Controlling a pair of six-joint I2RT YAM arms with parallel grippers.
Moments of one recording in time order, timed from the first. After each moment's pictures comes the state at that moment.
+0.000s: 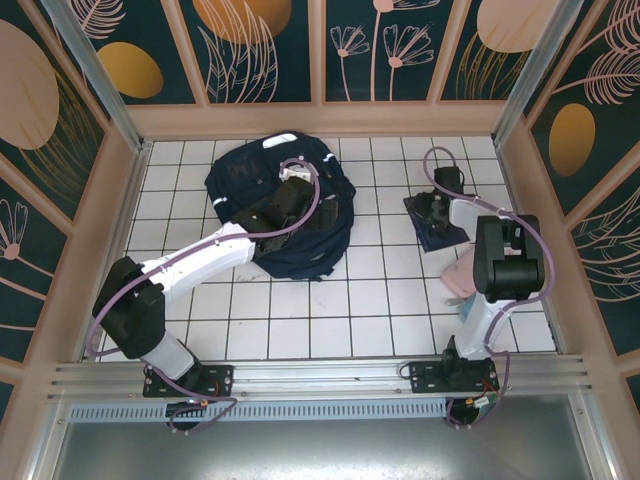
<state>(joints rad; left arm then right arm) -0.77 1.59 1.20 -0.28 -0.29 -0.51 0.05 1.84 1.09 -0.30 -0.02 0.61</state>
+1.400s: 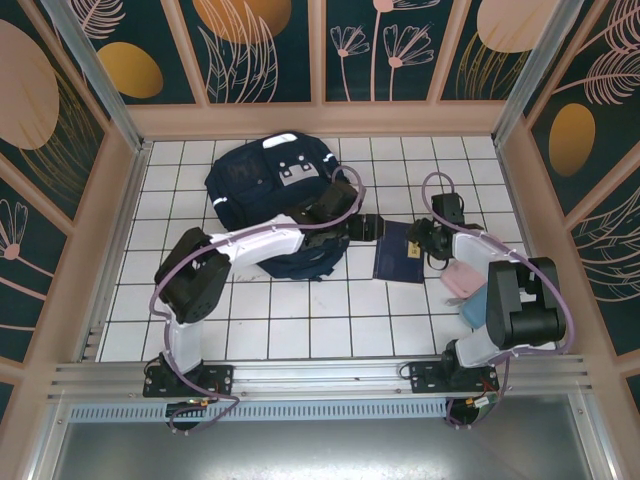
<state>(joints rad) -0.85 1.97 1.44 -0.19 0.14 -0.70 0.11 1.51 0.77 -0.29 -0.05 0.64</state>
